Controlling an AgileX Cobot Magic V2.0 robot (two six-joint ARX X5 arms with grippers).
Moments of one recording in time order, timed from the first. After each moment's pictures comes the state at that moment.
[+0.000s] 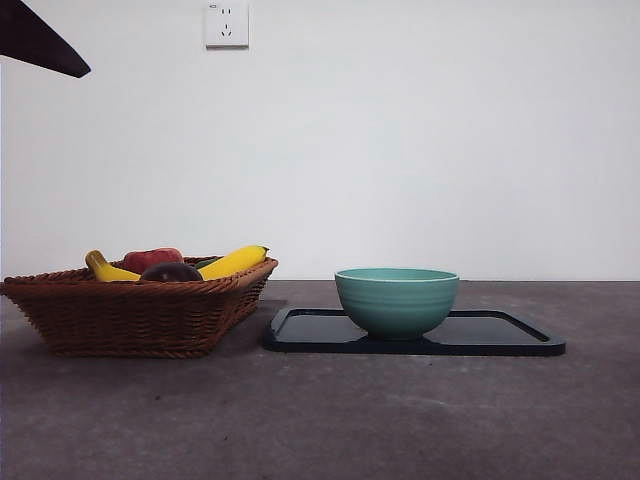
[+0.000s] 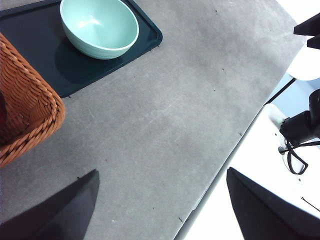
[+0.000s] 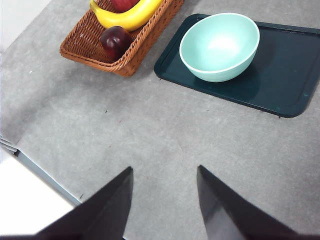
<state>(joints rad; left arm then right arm) -0.33 0.97 1.00 -0.87 0.65 0.12 0.37 0.57 0.80 -0.87 -0.37 0.20</state>
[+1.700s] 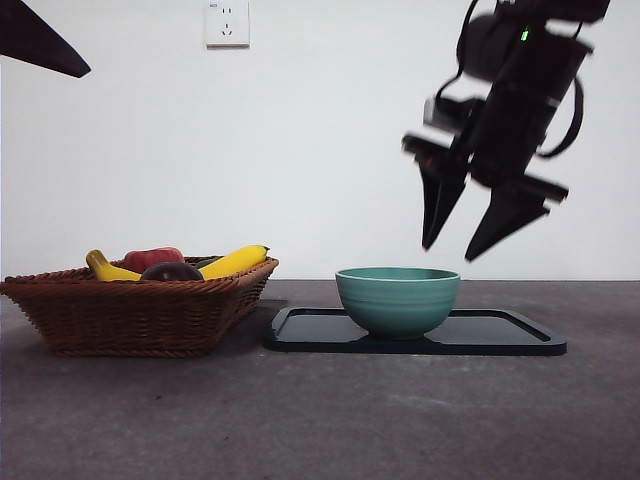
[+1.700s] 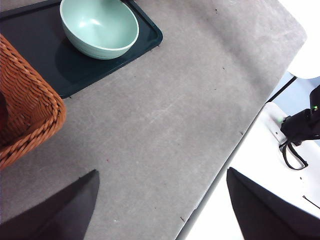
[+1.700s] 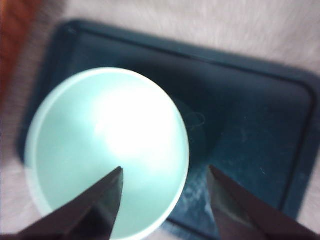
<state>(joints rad) -0.33 0.97 1.00 -0.87 0.65 0.13 0.31 1.80 1.38 -0.62 -0.23 0.18</state>
